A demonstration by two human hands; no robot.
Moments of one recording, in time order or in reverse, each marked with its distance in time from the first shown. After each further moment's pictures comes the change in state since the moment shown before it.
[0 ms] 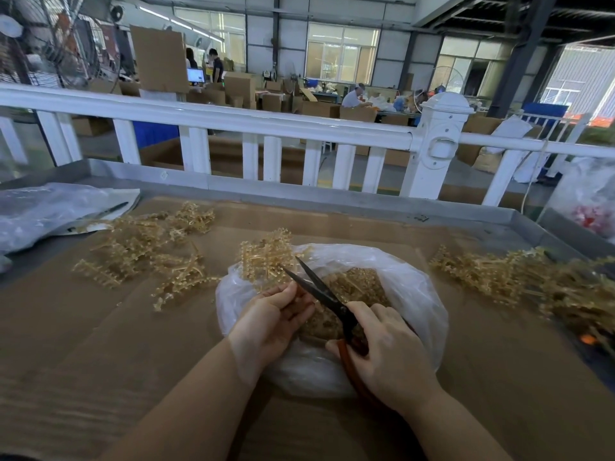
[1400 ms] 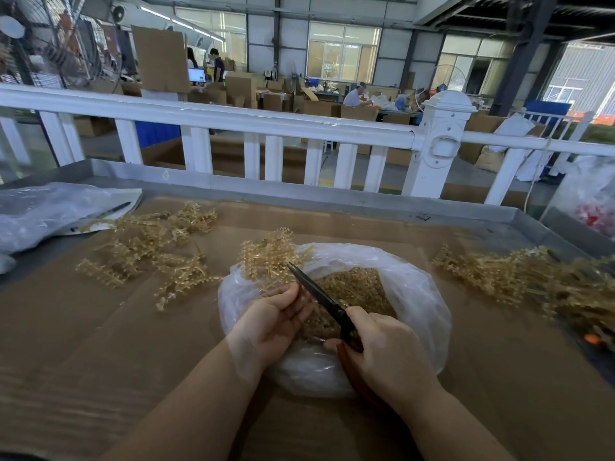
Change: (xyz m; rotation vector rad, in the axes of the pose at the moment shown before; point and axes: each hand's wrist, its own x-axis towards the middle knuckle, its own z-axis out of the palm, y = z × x) left_hand 0.001 -0.001 -0.005 -0.055 -0.029 -0.035; right_hand 0.004 -0.007 -0.001 -0.037 -0.021 -0.074
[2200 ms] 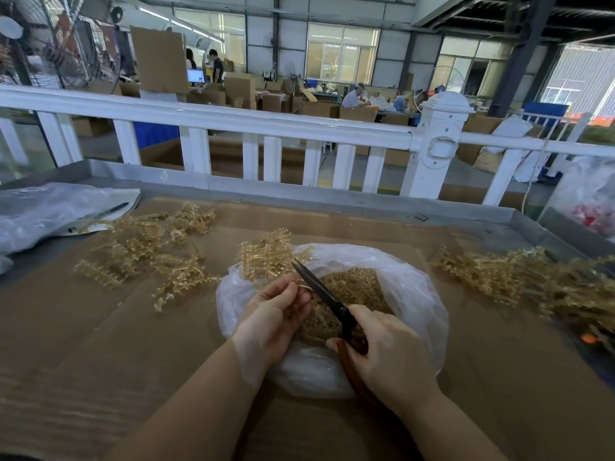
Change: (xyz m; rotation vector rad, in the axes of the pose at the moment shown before) left_hand 0.000 -0.005 0.002 0.031 0.021 0.111; right_hand -0.005 0.001 0.001 -0.014 0.112 0.056
